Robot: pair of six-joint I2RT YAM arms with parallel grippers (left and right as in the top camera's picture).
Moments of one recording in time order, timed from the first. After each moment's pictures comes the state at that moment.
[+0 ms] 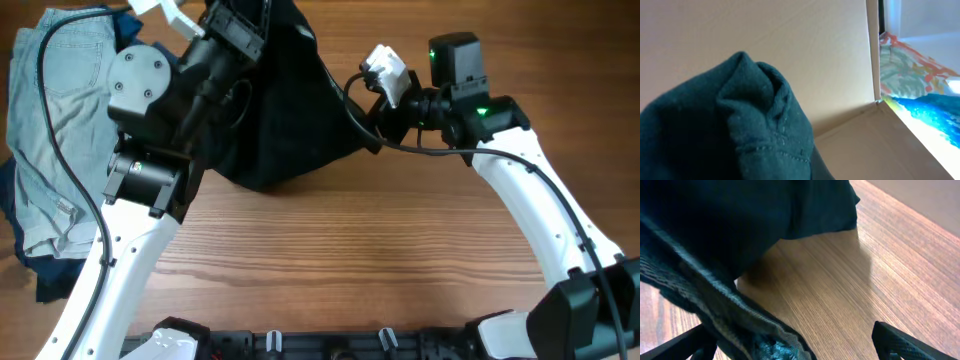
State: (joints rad) left arm -0.31 1.28 1.27 0.19 0.26 -0.99; right arm 0.28 1.59 1.30 -0.52 -0.62 -0.43
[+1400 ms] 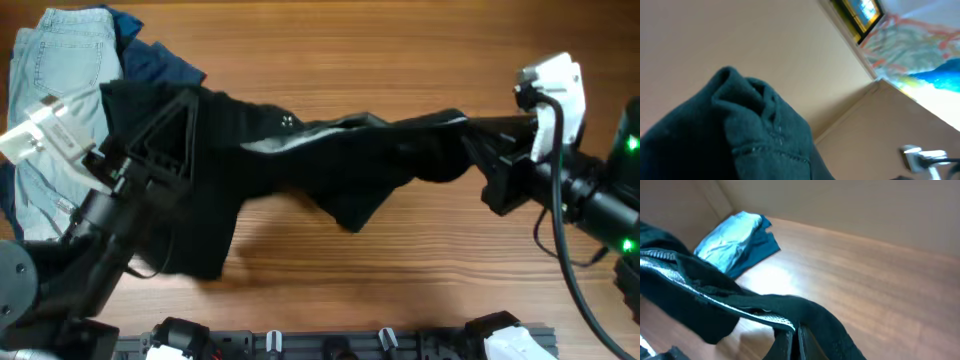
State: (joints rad) left arm -0.29 0.75 1.28 -0.35 0.22 -0.71; right arm 0.28 1.13 1.87 -1.28 -0.29 0.05
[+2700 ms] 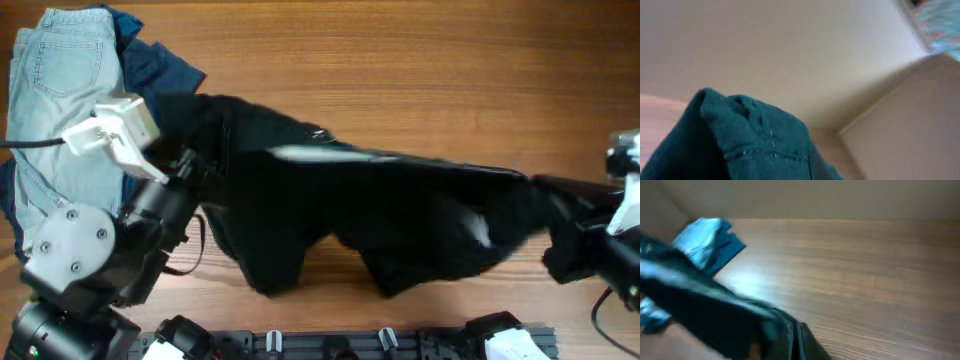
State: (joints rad) left arm -0.55 0.80 1.28 -0.52 -0.17 -0.60; right arm 0.25 1.07 2.09 -1.60 -0.07 0.17
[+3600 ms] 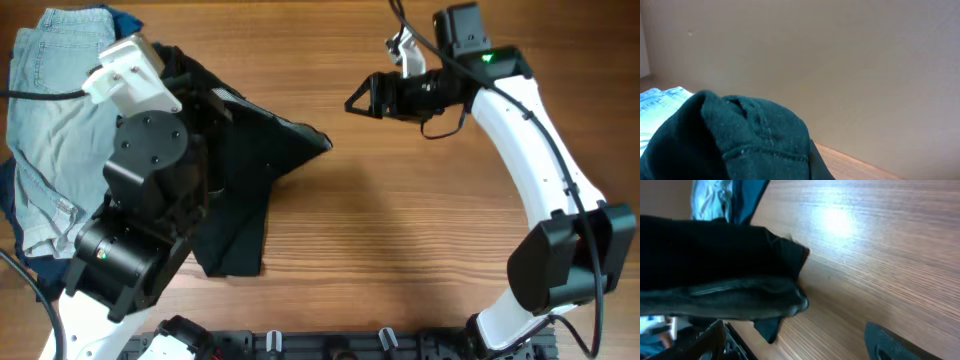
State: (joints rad) left arm -0.50 1.03 1.29 -0.40 -0.64 -0.45; right arm 0.21 1.82 1.58 -0.93 -0.73 0.16
